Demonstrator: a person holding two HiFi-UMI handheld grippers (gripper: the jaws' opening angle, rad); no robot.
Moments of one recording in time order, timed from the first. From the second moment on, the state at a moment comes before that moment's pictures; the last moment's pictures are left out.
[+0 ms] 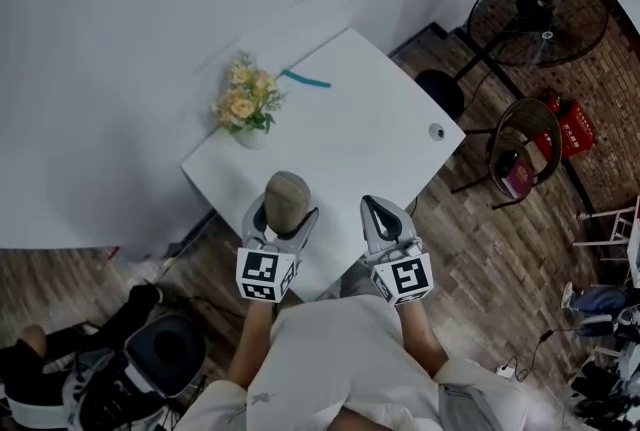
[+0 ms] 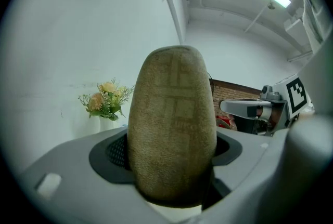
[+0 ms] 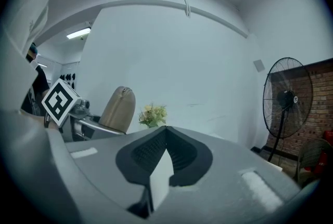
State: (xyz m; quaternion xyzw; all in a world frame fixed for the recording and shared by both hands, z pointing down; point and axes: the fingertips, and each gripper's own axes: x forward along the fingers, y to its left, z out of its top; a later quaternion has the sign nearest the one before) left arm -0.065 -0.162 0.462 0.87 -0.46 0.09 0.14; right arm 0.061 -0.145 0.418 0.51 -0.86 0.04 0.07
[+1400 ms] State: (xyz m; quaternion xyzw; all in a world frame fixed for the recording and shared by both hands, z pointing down) left arm -0.033 -0.309 0.613 0.78 -0.53 0.22 0.25; right arm 0.083 -0.318 0.554 0.39 -0.90 0.14 0.16
